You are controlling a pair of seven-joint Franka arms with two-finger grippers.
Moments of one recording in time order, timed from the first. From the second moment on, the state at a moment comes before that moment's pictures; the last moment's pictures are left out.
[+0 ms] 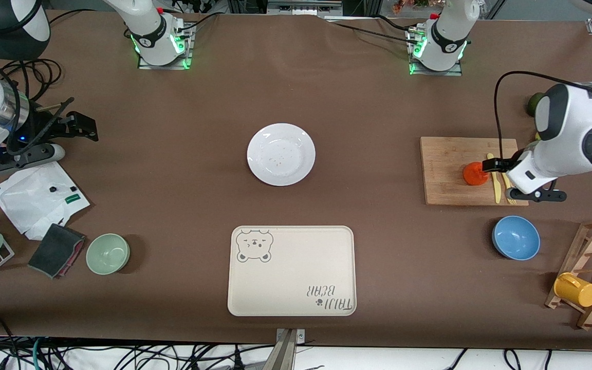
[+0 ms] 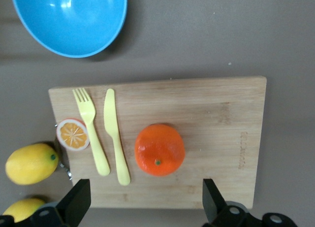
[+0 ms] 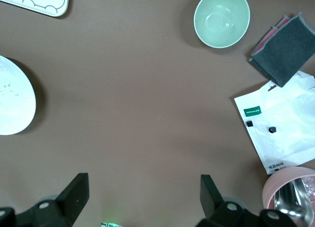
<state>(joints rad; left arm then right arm) 0.16 0.24 -0.11 -2.01 0.14 2.04 0.04 0.13 0.15 -0.05 -1.55 0.01 1.56 -0.20</state>
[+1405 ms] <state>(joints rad) 0.28 0.36 -0.12 -2.31 0.20 2.59 0.05 0.13 0.15 -0.05 -1.55 0.01 1.55 -0.20</state>
